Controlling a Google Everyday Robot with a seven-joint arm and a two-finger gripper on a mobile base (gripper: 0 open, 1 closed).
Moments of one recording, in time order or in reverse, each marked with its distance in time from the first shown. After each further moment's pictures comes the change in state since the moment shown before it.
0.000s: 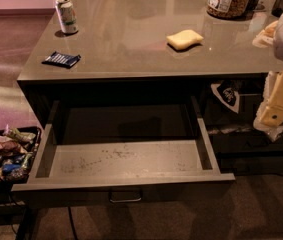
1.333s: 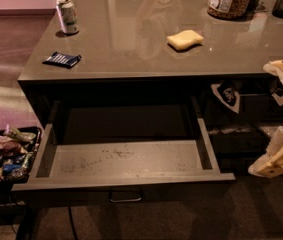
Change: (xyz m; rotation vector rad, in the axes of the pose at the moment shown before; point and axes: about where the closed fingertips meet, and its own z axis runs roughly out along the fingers) arm 0.009 0.058 0.011 0.212 -0.215 -0.016
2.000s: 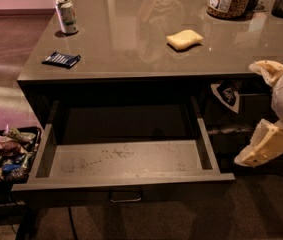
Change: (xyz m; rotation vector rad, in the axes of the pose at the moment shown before) arm -0.003 -0.011 0.029 -0.013 -0.042 0.015
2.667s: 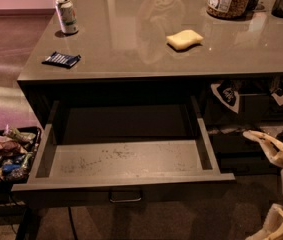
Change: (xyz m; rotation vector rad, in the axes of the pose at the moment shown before) arm 0.044 0.118 0.018 -0.128 -0.174 -0.070
